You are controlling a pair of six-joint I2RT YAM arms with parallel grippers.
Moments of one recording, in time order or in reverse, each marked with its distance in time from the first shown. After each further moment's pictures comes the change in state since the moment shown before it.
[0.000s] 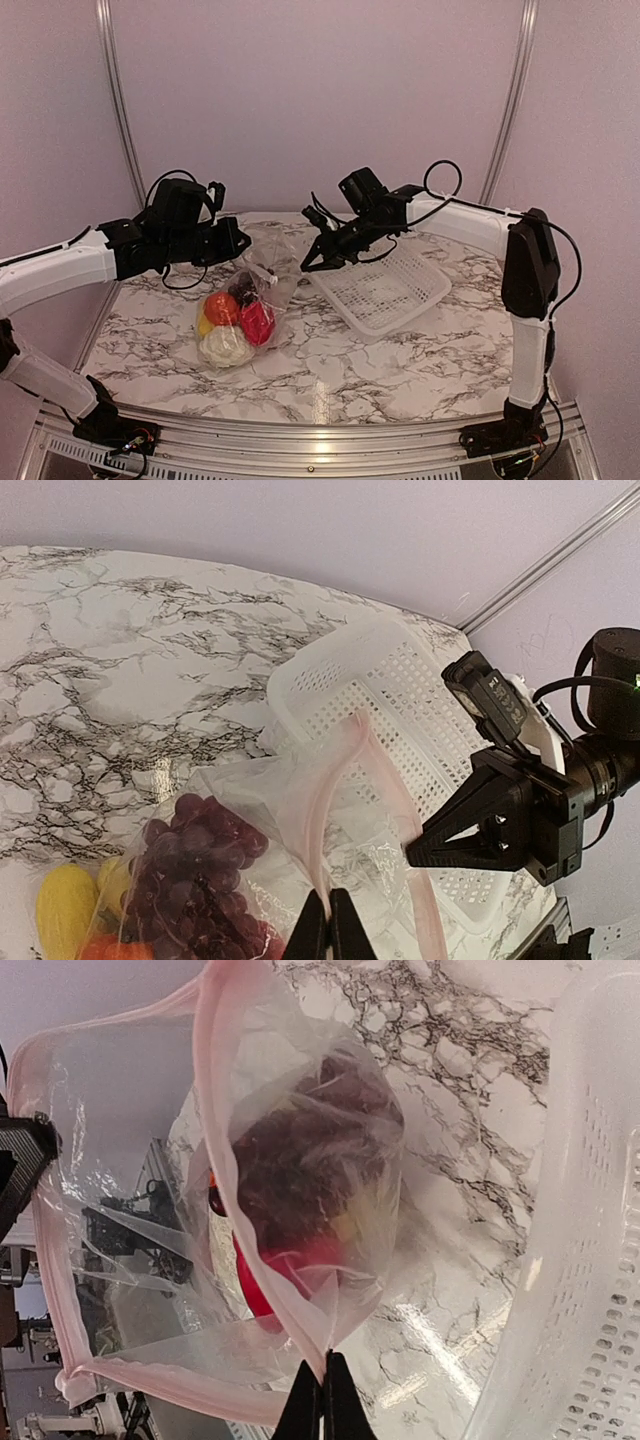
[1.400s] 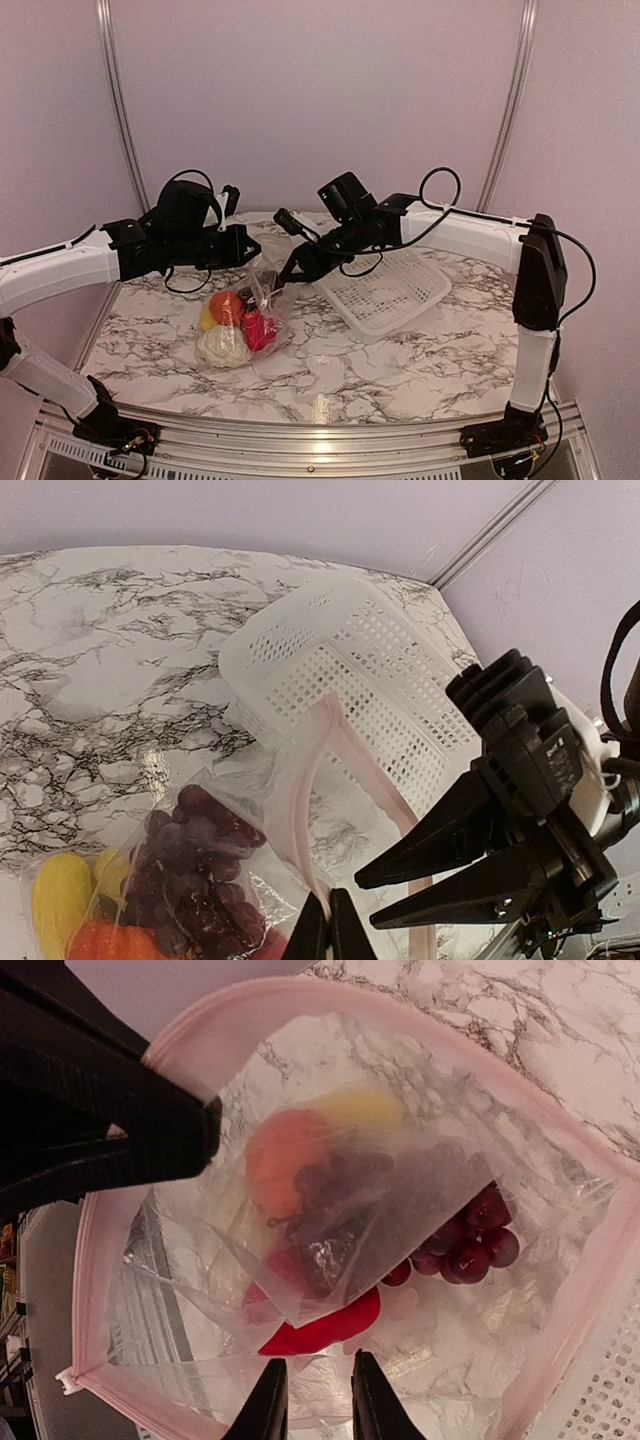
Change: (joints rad) left arm -0.034 0.013 0.013 -0.024 0.084 0.085; right arm 0.147 -0.089 -0.054 0.084 0.191 -0.254
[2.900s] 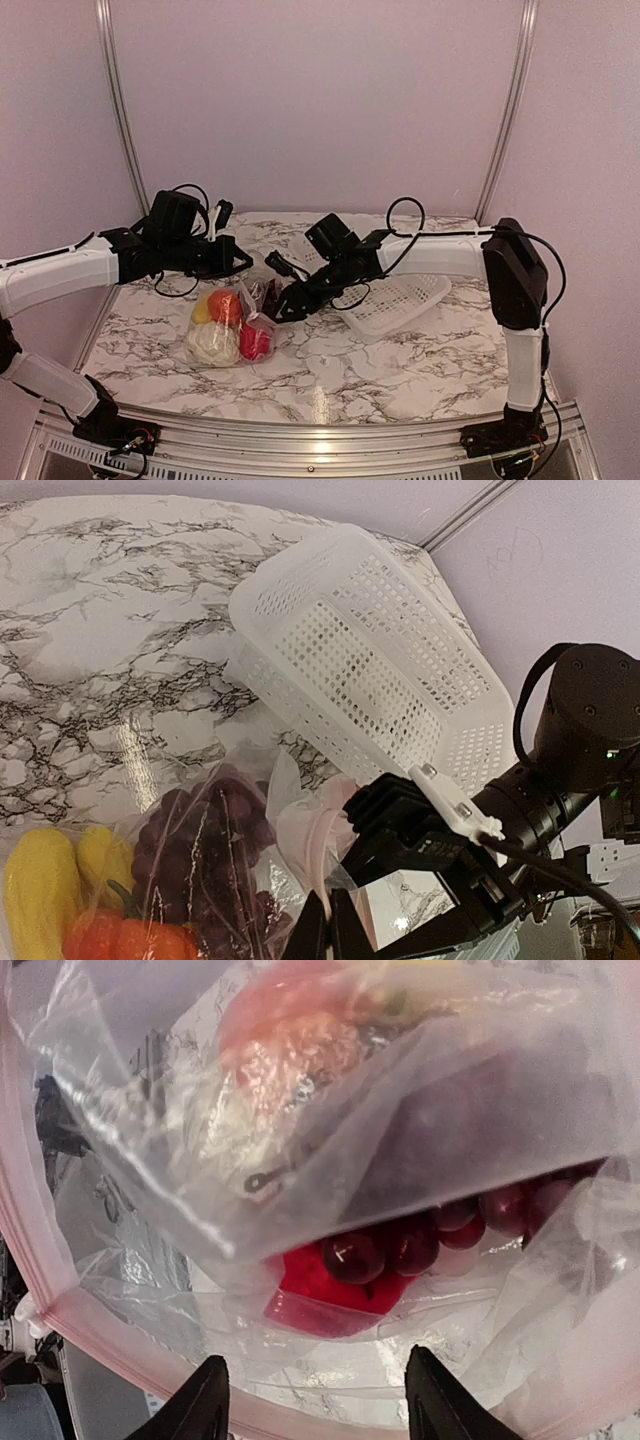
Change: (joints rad) left arm 0.135 0.010 -0.069 0.034 0.229 0.054; right arm 0.039 0.111 -0.151 0.146 -0.144 0.048
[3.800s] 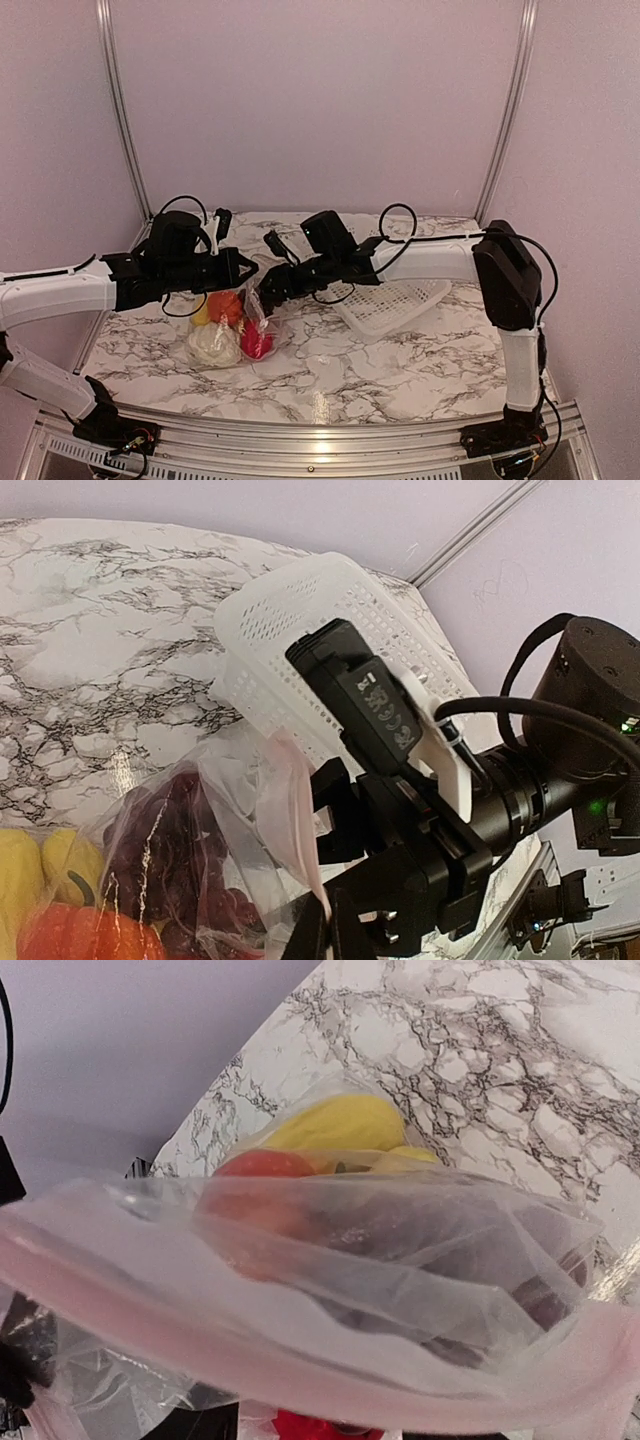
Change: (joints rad) left arm -0.120 -0.085 -0.192 0.221 -0.166 -0.100; right arm 0.013 0.024 -0.023 0.325 0.153 0.284
